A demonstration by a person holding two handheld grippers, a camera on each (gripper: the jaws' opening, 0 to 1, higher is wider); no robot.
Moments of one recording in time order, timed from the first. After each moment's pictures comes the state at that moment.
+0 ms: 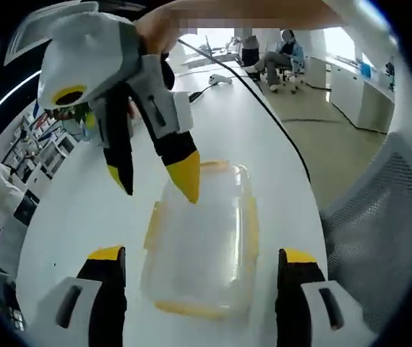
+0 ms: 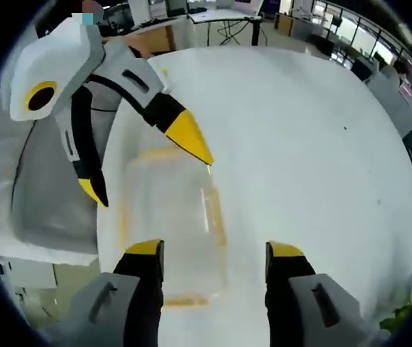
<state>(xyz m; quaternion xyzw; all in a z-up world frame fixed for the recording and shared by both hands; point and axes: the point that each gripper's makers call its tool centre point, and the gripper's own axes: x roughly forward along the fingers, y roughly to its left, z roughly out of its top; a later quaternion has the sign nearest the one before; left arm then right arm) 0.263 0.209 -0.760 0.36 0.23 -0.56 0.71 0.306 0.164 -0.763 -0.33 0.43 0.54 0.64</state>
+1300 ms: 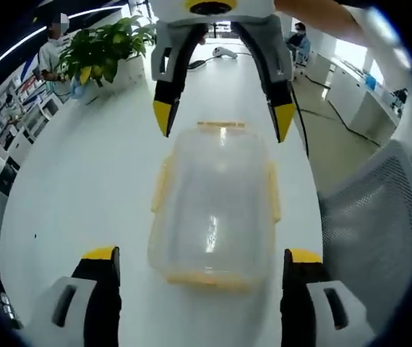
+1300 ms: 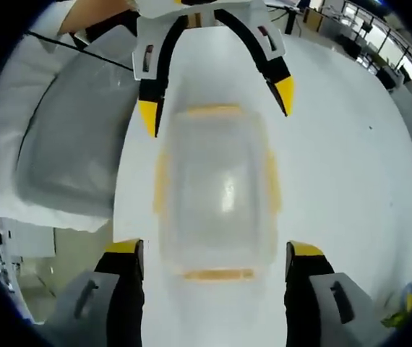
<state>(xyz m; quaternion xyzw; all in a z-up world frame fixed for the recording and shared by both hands) 0.276 0.231 -0.787 0.37 0.34 -0.56 0.66 0.258 0.134 -0.787 -0.39 0.45 0.56 0.58</state>
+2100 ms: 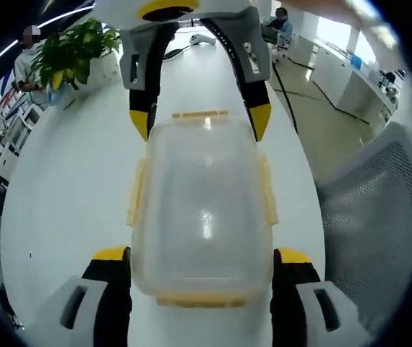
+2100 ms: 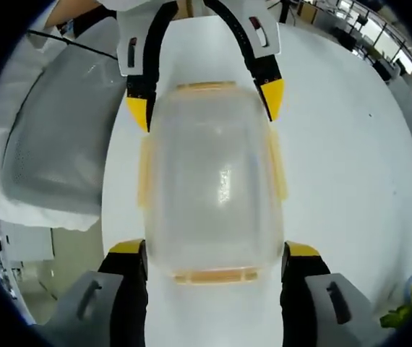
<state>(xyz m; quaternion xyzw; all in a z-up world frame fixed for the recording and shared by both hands) 0.267 0.221 -0.803 0.41 0.34 -0.58 0.61 0.259 0.129 -0.803 -0.40 0.45 0.54 0.58</state>
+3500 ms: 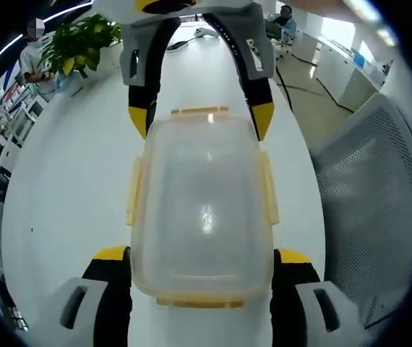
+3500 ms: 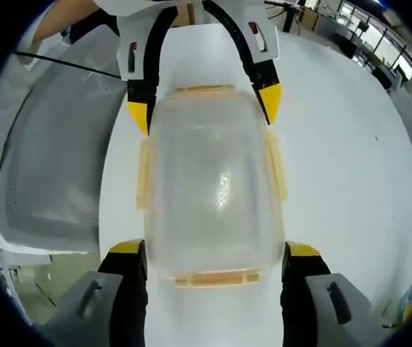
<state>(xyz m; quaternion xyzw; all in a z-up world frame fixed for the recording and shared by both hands) 0.269 0.284 -0.803 0.41 0.36 -0.57 0.62 0.264 0.192 -0.804 -0.39 0.43 0.55 0.59</state>
